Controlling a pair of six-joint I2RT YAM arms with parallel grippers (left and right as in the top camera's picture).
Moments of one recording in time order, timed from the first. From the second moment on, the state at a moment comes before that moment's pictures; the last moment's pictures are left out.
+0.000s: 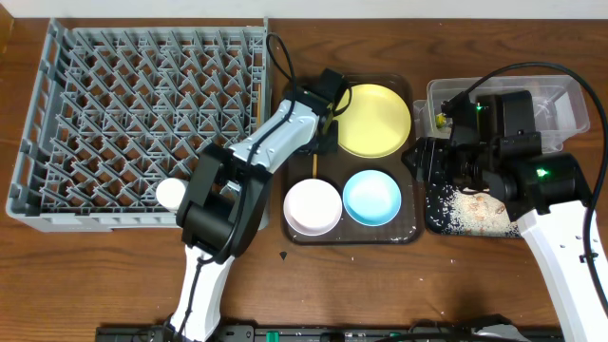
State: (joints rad) left arm -0.51 2.22 1.67 -0.83 -0.03 -0.47; right arm 0.19 1.27 1.24 -0.99 -0.34 0.33
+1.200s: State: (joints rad) left arm -0.30 1.90 1.57 -1.05 -0.20 -0.30; right arm 0.19 1.27 1.24 -0.99 -0.34 0.33
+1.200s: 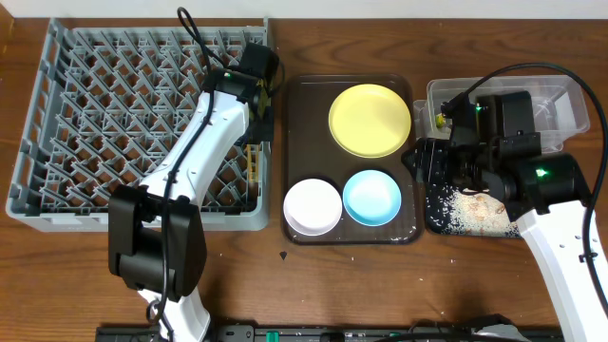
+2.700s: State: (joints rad) left arm -0.73 2.05 1.58 -0.90 0.12 -0.19; right arm 0.06 1.27 1.23 -1.13 -0.18 0.44
